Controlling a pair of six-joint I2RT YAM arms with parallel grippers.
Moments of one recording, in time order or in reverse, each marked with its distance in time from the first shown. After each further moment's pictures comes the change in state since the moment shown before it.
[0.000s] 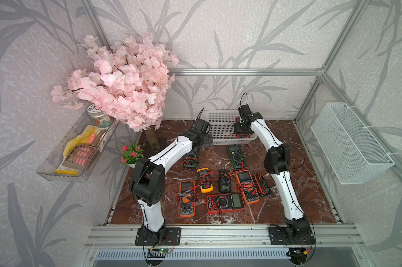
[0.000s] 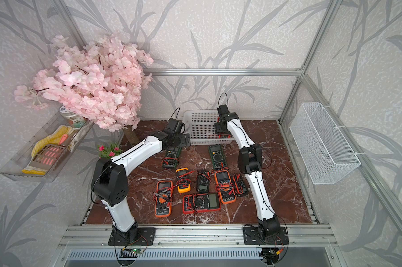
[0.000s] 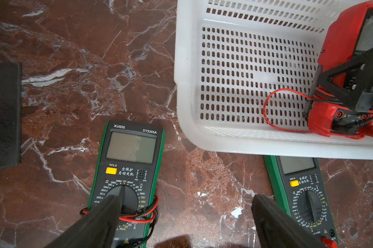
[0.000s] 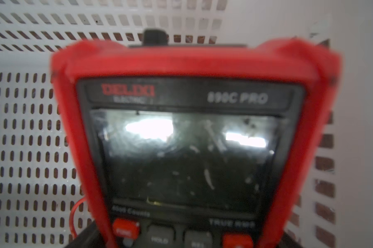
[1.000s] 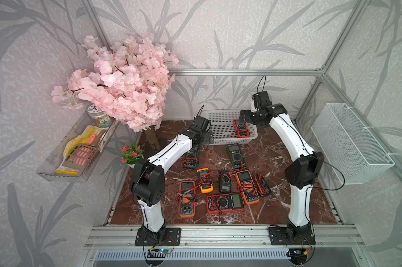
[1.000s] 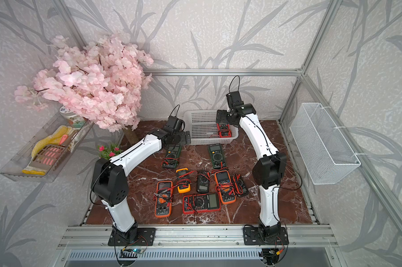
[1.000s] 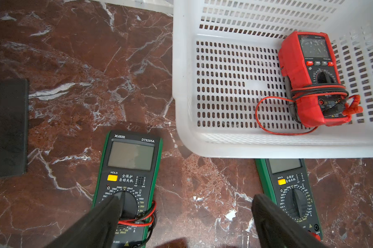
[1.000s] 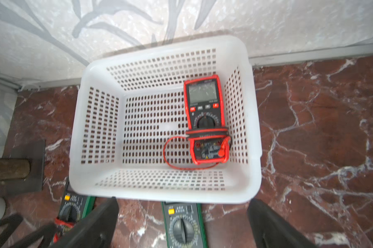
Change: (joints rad) left arm 0.000 -0.002 0.051 -0.020 -0.004 0.006; right arm 0.021 -0.621 -0.486 0.056 -0.146 0.107
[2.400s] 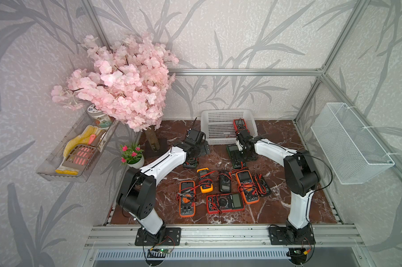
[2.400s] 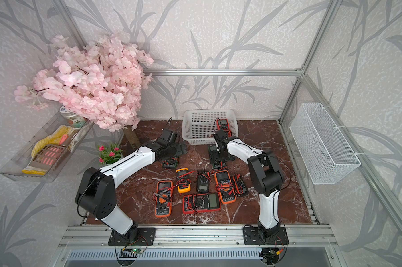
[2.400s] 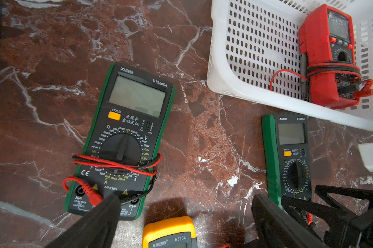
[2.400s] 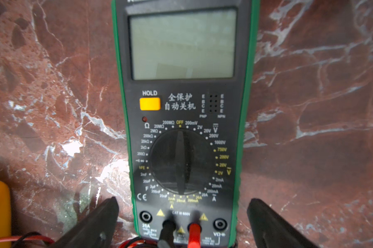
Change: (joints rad) left arm 0.000 -0.179 -0.330 0.111 0.074 -0.191; right arm 0.145 -0.043 -0.707 0.269 -0.032 -0.077
